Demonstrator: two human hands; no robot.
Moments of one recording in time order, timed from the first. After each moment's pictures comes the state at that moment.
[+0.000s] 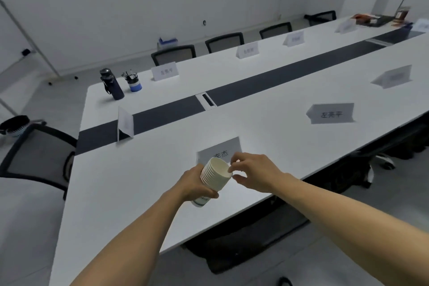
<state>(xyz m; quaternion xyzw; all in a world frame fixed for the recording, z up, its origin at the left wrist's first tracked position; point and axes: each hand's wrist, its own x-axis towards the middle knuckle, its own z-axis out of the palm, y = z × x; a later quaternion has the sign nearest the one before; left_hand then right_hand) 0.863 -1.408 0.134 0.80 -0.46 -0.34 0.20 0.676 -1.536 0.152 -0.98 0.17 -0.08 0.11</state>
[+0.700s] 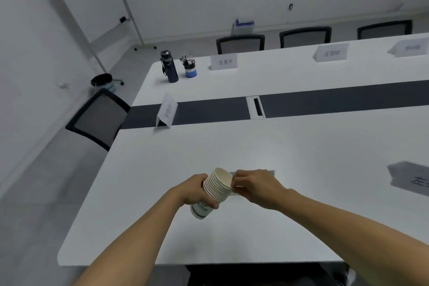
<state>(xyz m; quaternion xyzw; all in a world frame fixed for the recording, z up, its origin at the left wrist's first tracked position) 0.925 -1.476 0.128 0.83 -0.26 -0.43 0.25 0.789 -1.662 0.115 -0.97 -0.09 -0.09 0.19</state>
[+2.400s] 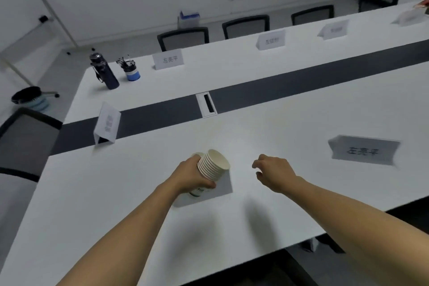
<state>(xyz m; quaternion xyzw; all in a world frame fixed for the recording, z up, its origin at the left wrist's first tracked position) 0.905 -1.613 0.131 0.83 -0.37 -0.34 0.22 0.717 -1.801 0.077 -0.96 0.27 0.08 0.08</state>
